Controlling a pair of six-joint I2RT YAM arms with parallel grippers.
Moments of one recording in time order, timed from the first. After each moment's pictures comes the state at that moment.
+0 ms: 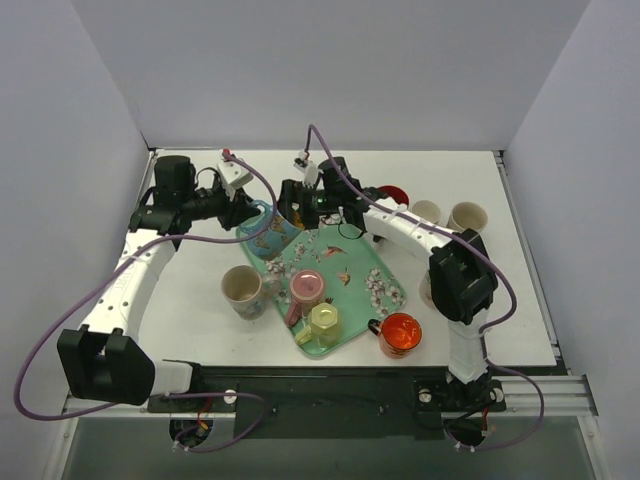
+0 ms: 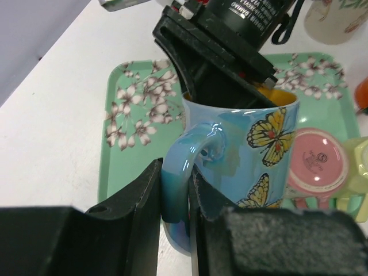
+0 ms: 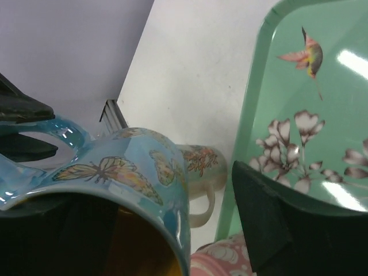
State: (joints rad) left arm -0.14 1.32 1.23 -0.46 0.81 0.47; right arm 0.64 1.96 1.57 -0.16 -0.61 0.61
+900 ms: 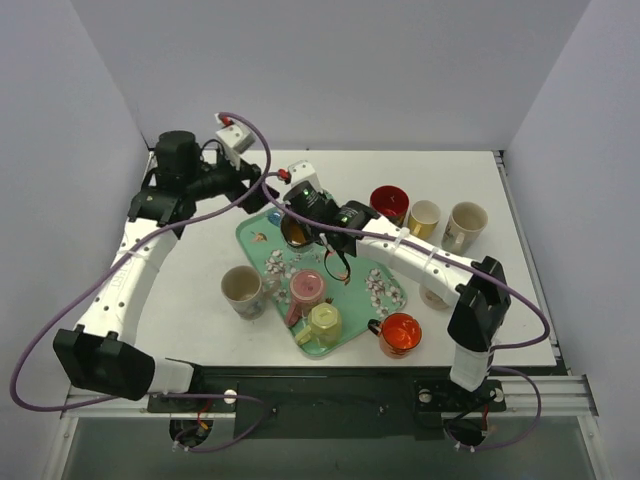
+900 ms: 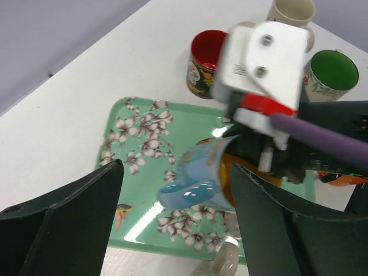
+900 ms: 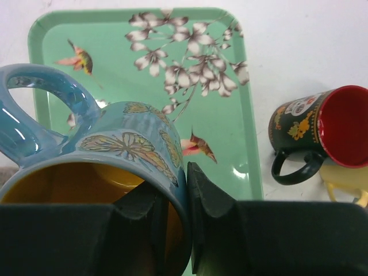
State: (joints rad) left arm -0.16 1.37 1.45 -0.47 0.71 0.15; right arm 0.92 1.79 1.64 -0.60 0.49 0.19
